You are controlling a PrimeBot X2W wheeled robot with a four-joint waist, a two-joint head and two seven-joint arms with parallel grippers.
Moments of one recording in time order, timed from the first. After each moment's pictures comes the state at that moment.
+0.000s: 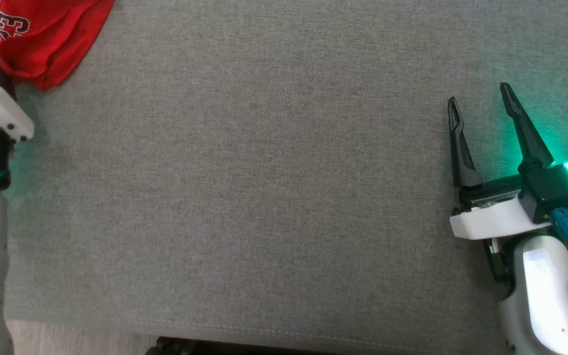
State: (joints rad) left arm -0.88 0.37 -0.05 0.89 -0.43 -0.08 0.21; right arm -0.22 -0.05 0.03 -0.01 -0.18 0.12 -0.14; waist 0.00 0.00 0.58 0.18
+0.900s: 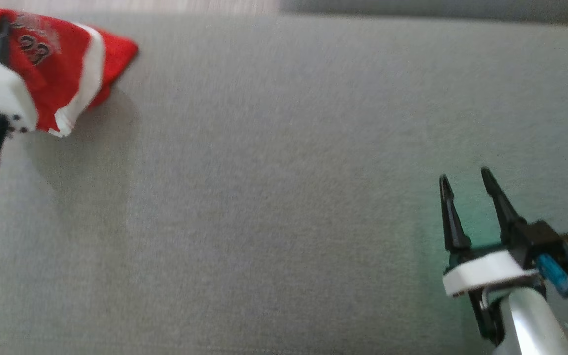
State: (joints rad) left arm -0.90 0.48 -0.28 0.74 -0.41 -0.13 0.21; right arm -0.12 -0.05 0.03 0.24 -0.02 0.12 -0.23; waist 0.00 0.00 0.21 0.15
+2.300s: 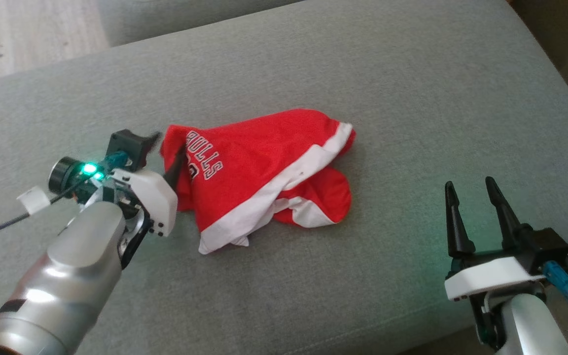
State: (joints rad) left arm -0.78 0.31 -0.88 0.86 -0.62 -0.08 -0.02; right arm -0.10 -0.04 0.02 0.28 0.05 0.12 -0.25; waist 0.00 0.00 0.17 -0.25
